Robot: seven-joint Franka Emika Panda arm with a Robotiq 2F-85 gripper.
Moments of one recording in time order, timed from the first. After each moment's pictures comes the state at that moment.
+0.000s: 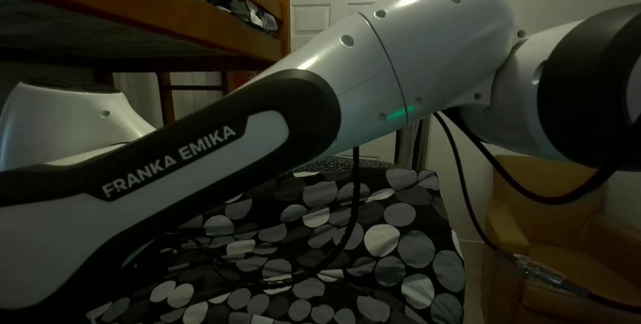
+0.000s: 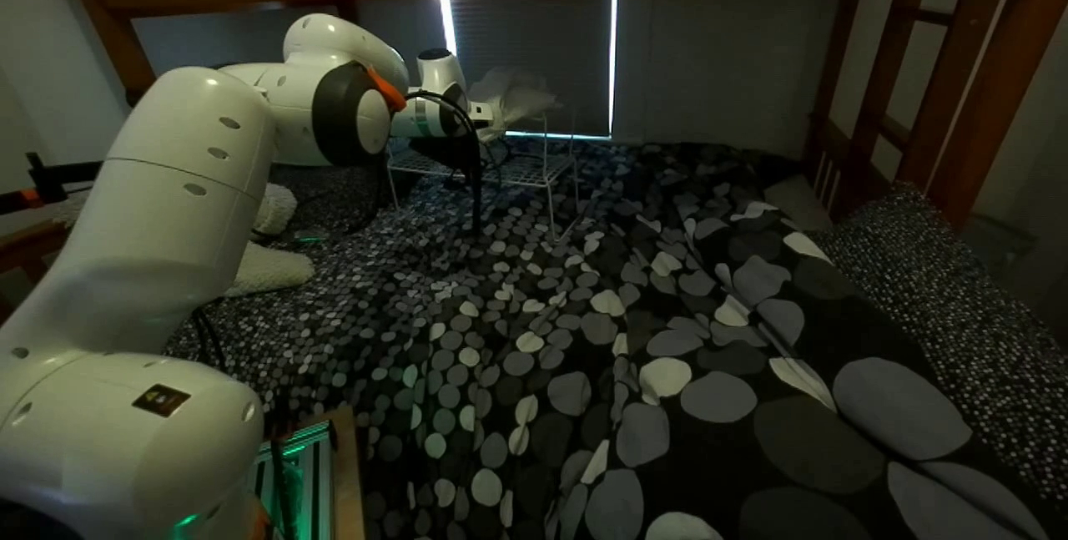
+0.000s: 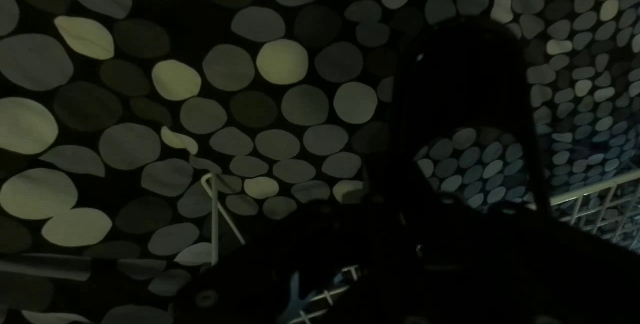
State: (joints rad) arm 0.91 0.78 0.09 -1.22 -0.10 2.39 0.53
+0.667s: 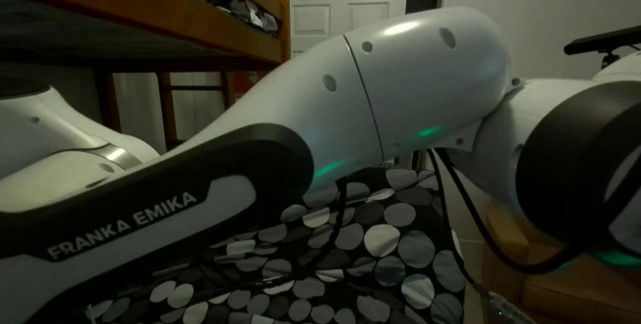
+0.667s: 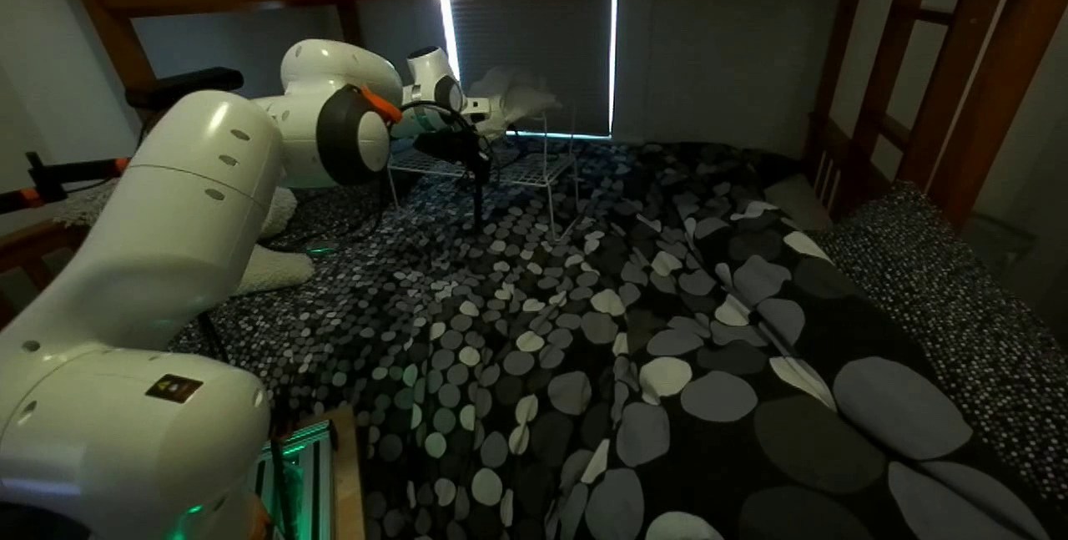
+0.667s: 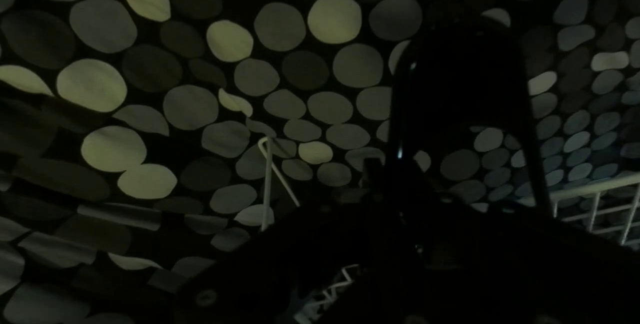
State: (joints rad) arm 1.01 0.92 -0.04 -0.97 -0.22 2.22 0.68
